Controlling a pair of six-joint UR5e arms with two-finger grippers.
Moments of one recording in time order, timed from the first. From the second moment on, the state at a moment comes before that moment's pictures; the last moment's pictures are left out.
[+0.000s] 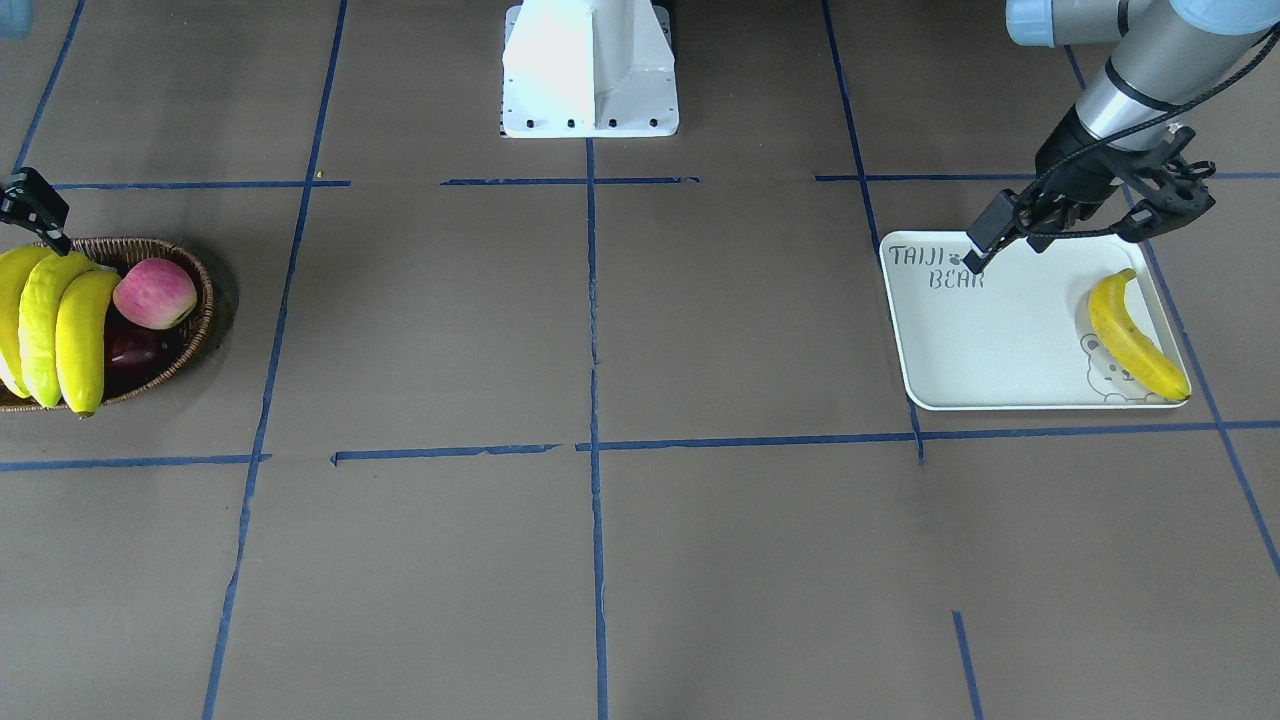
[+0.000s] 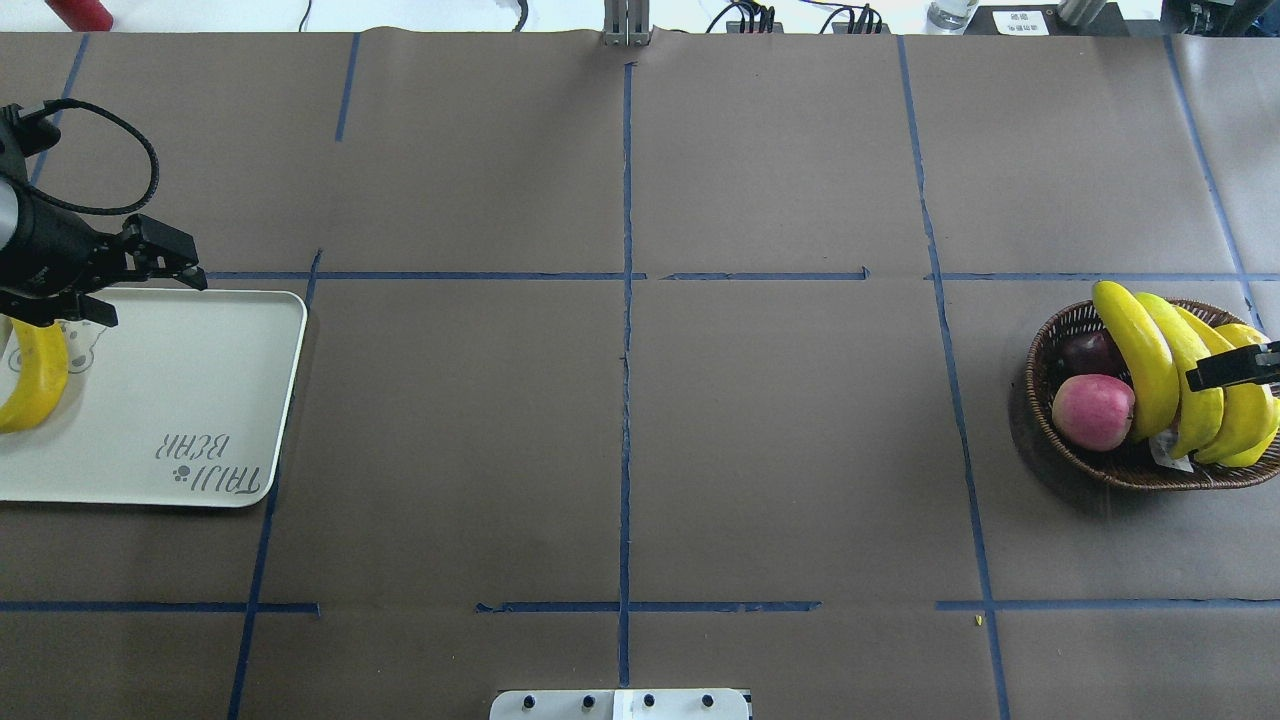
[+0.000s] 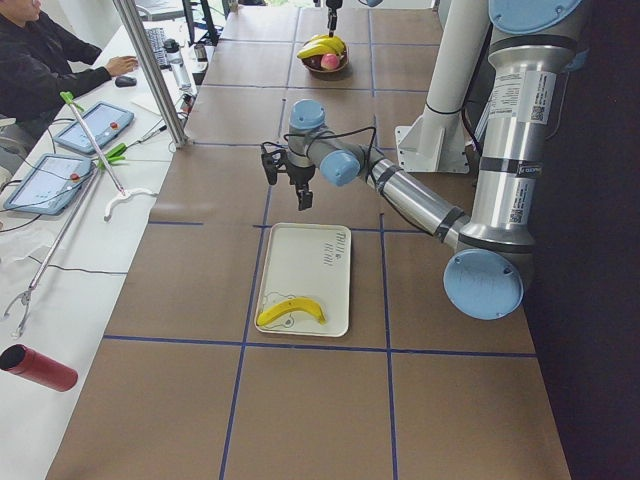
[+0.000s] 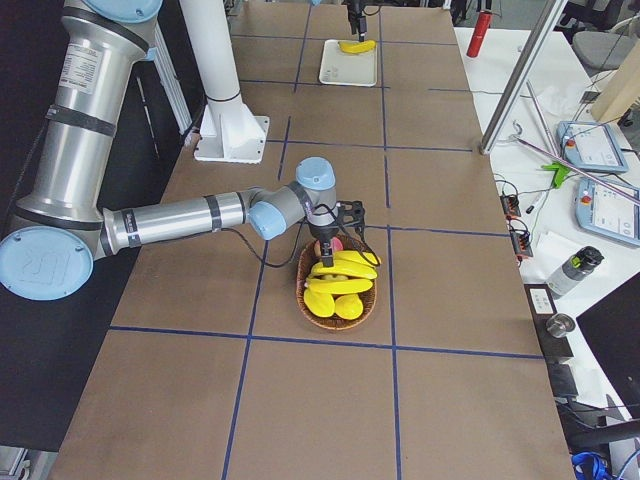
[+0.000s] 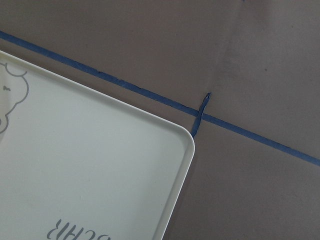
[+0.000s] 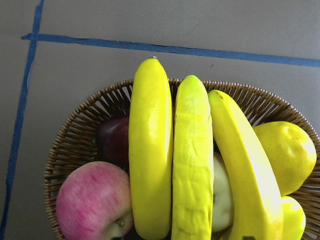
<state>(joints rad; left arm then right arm) -0.97 -1.65 -2.04 -1.76 -2.15 -1.26 1.06 -1.85 2.00 -1.17 2.15 0.63</state>
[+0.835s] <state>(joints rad) -0.97 -1.65 -2.04 -1.76 -2.15 -1.27 1.03 -1.81 1.93 -1.17 2.15 0.62</state>
